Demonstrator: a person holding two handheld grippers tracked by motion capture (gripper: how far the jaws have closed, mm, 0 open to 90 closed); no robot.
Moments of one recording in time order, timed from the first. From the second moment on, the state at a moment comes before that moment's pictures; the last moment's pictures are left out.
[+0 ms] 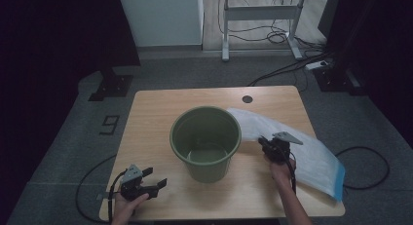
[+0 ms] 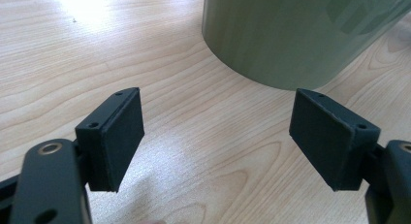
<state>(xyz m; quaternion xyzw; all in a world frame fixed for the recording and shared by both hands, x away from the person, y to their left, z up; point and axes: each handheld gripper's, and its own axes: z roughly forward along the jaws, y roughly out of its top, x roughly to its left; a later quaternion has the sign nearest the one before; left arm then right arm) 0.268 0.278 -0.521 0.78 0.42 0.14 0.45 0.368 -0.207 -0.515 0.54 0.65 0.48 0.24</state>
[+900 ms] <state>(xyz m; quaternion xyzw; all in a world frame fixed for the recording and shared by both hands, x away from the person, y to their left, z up) 0.268 0.276 -0.526 0.78 0.42 0.13 0.44 0.320 -0.239 -0.360 0.47 0.53 0.64 0.31</state>
